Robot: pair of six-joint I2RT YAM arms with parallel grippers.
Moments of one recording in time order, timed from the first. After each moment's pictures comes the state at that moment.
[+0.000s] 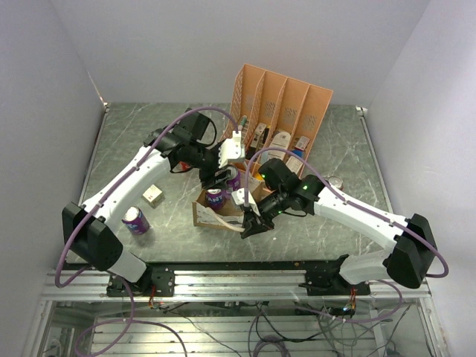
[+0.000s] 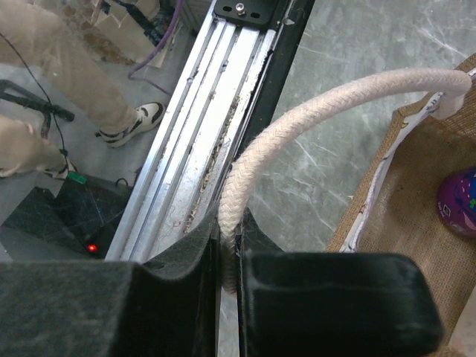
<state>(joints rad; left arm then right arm) -0.58 1.50 1.46 -0.91 0.63 0.83 0.84 1.33 1.02 -0.65 -0.93 -0.71</state>
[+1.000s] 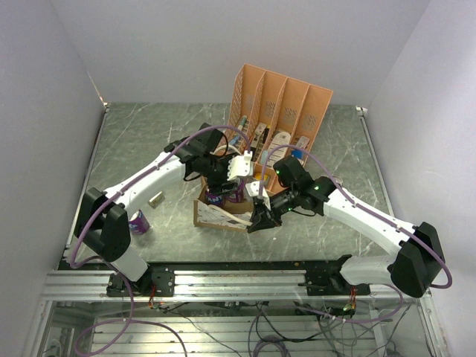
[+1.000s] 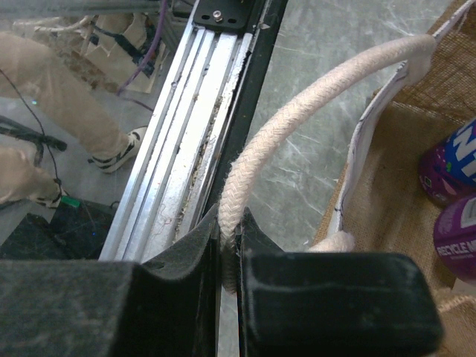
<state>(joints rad) -0.63 1.58 1.30 -0.70 0.52 0.95 0.72 1.26 0.93 -0.58 -1.00 -0.70</state>
